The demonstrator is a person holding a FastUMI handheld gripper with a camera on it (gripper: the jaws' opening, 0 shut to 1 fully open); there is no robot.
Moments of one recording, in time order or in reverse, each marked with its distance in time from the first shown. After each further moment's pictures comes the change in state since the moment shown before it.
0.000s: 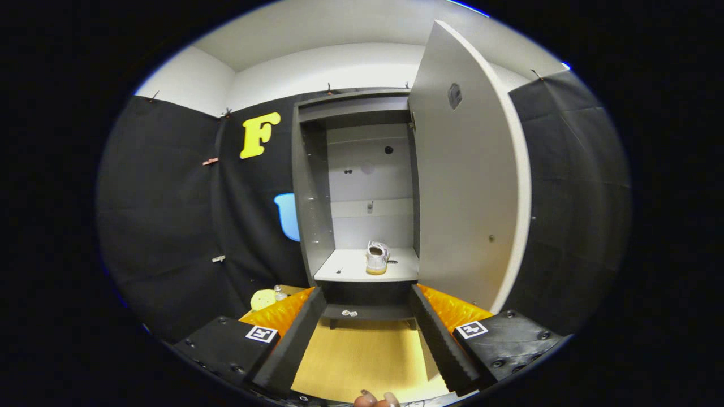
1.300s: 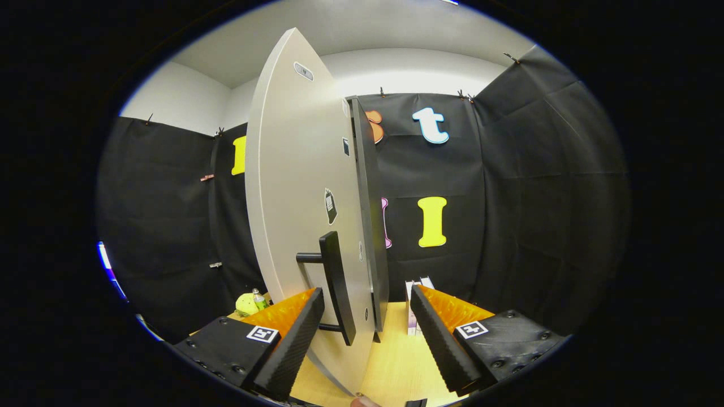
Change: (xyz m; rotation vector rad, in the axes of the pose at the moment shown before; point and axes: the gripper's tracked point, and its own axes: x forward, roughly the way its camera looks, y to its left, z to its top) arm 0.030 -0.178 0.013 0.067 -0.053 0.044
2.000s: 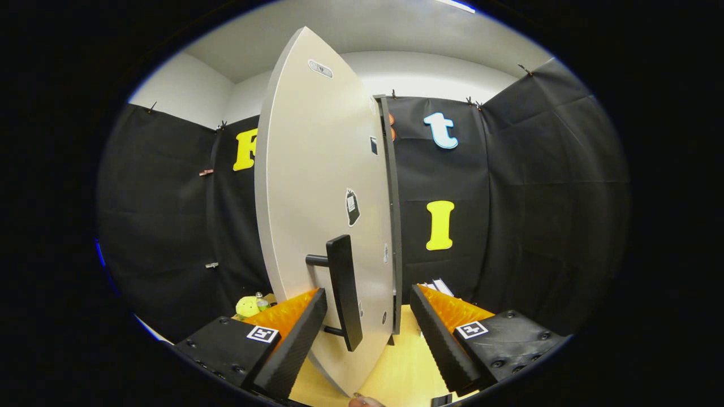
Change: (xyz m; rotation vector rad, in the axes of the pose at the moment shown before) arm 0.024 0.095 -0.012 -0.038 -0.015 -0.049
